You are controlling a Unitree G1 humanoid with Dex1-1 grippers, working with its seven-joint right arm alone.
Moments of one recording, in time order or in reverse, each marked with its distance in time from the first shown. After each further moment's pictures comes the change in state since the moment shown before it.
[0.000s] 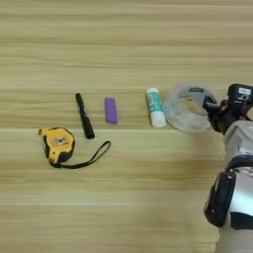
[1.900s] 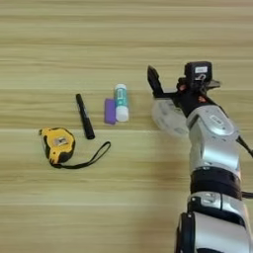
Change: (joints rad) arm 0.270 0.240 0.091 -0.807 0.070 0.028 0.059
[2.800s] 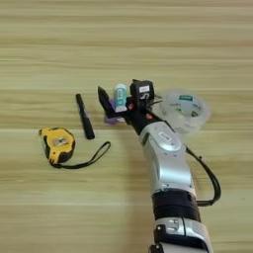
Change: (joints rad) arm 0.116 0.186 0.144 -0.113 -0.034 0.026 -0.020
